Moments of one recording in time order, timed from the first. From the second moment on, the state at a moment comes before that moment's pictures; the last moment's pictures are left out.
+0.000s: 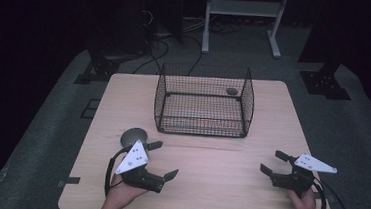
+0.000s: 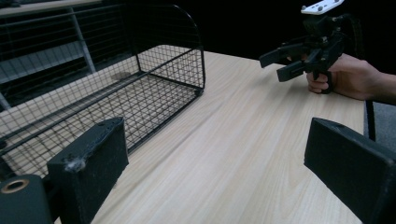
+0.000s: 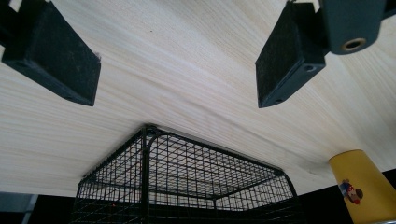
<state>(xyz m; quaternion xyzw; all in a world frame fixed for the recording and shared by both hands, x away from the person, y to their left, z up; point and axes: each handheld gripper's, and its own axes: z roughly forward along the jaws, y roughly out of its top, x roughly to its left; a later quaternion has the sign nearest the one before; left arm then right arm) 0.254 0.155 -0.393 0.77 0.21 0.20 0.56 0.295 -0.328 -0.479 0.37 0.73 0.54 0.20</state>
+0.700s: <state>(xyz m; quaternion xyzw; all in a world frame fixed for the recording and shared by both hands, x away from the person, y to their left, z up) 0.250 0.188 -0.377 0.75 0.23 0.24 0.57 0.295 -0.328 -0.479 0.37 0.73 0.54 0.20</state>
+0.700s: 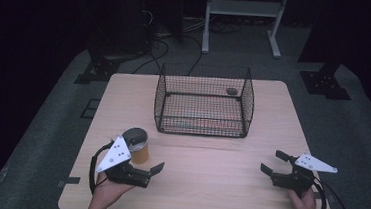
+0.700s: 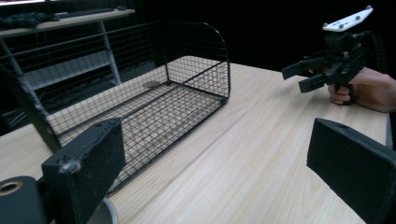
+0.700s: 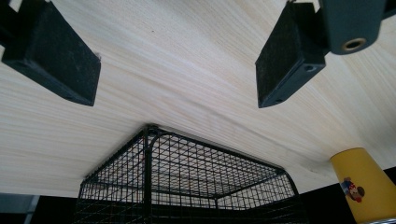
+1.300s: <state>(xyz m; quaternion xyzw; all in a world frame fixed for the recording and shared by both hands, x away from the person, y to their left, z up) 0.260 0.220 -0.385 0.73 0.28 0.27 0.56 0.295 -0.329 -0.479 0.38 0.72 0.54 0.20</state>
